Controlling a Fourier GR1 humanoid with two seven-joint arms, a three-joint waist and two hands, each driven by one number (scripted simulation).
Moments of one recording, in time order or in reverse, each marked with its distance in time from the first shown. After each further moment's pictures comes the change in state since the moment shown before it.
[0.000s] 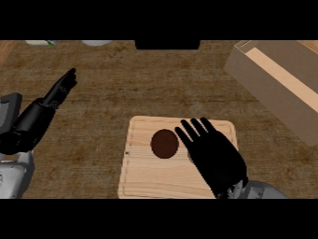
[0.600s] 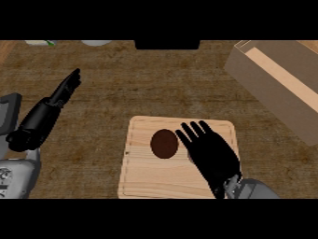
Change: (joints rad) left arm -0.017 -0.053 0.024 0.040 -0.059 -0.013 -0.025; right arm 0.061 0.046 -0.032 0.121 0.120 -0.062 -0.144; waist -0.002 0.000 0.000
